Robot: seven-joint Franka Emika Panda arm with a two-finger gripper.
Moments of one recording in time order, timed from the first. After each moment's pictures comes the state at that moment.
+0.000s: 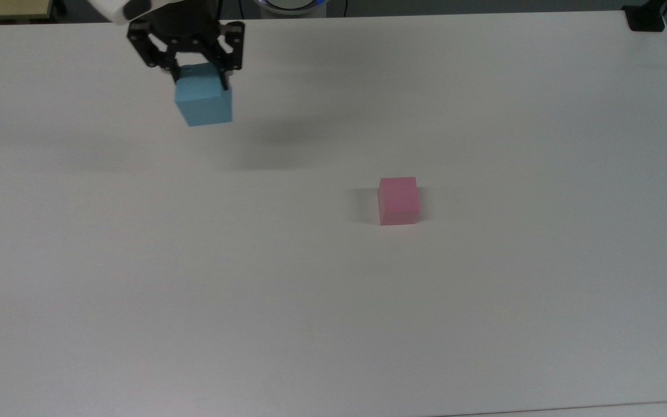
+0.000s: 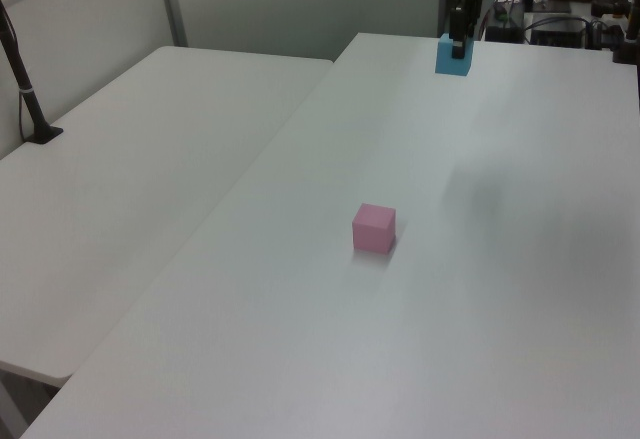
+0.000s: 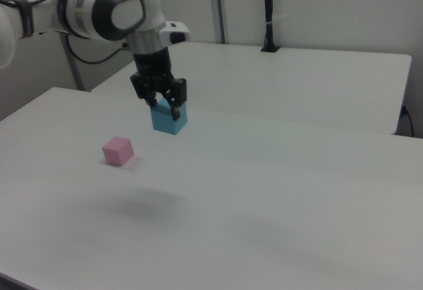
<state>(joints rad) -0.02 0.09 -0.08 -1.64 -0.01 1.78 -0.10</state>
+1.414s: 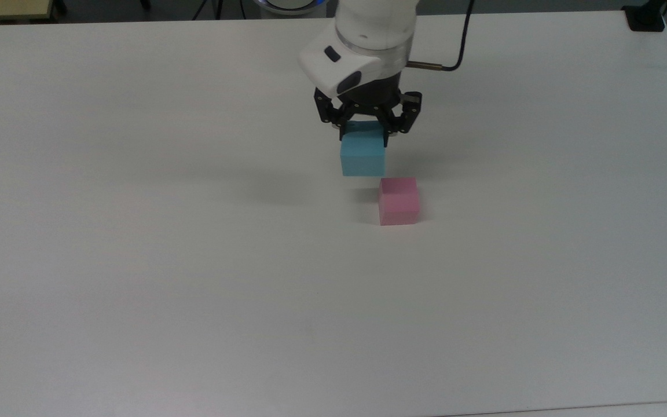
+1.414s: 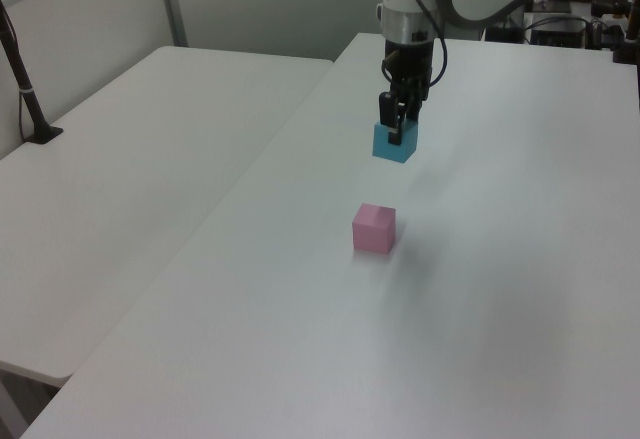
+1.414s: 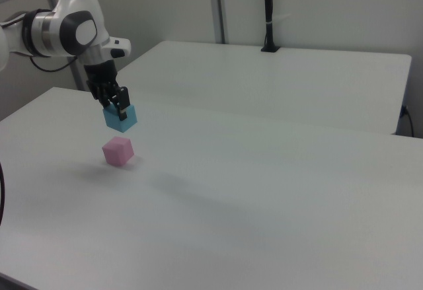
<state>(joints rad) 0.31 0.28 -0.07 -1.57 0.01 1.90 0.38</state>
